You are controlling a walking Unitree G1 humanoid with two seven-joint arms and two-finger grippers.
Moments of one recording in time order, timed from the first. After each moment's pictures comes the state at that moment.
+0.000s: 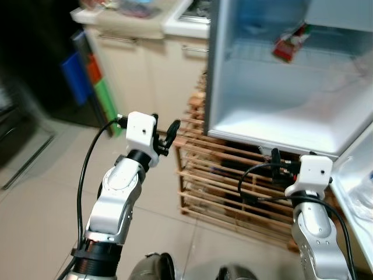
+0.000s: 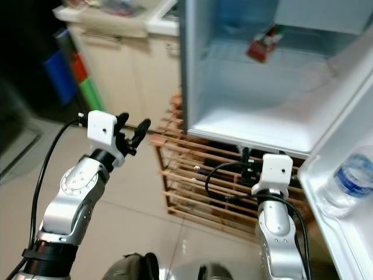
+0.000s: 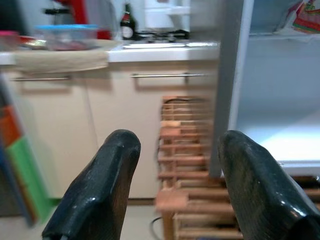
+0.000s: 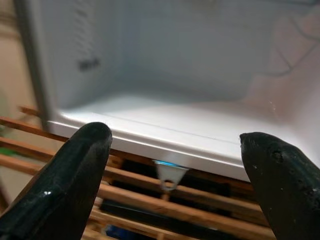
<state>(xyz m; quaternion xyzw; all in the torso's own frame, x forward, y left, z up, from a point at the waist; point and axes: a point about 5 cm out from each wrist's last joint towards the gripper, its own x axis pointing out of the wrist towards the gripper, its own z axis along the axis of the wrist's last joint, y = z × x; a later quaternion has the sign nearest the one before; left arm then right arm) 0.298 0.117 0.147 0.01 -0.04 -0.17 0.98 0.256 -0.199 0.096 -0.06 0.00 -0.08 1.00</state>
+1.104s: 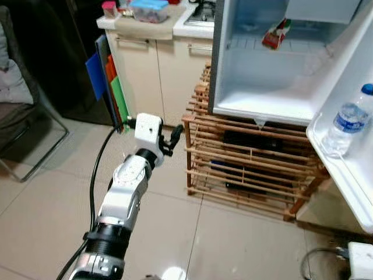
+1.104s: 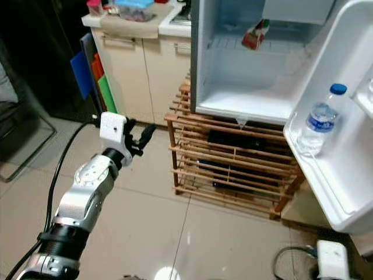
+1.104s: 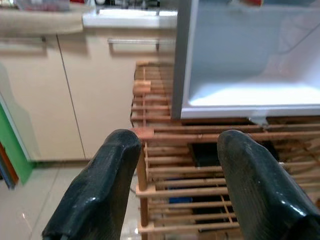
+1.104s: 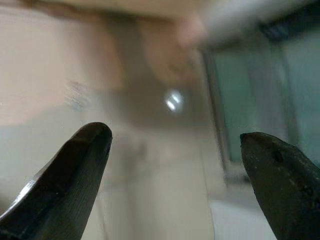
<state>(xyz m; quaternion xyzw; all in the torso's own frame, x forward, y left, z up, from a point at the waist) 0.322 0.114 0.117 -0.02 0.04 -0.17 0.98 0.098 -0.370 -0.036 -0.16 0.48 -0.37 0.78</state>
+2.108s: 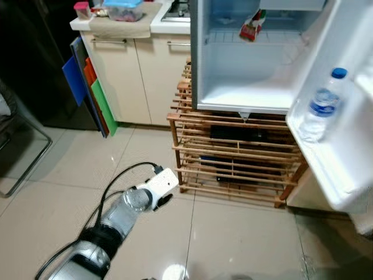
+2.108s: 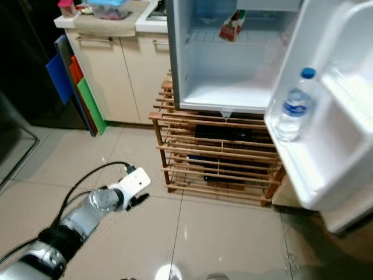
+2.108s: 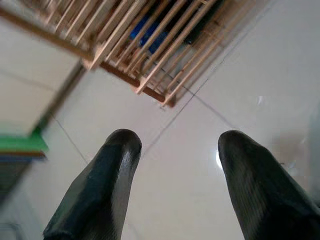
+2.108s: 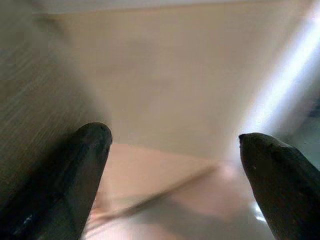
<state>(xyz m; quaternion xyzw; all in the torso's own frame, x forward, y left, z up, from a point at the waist) 0.300 0.131 0.018 0.36 0.27 -0.33 0.82 0.240 -0.395 0.111 -0.01 0.12 -0.29 0.95</state>
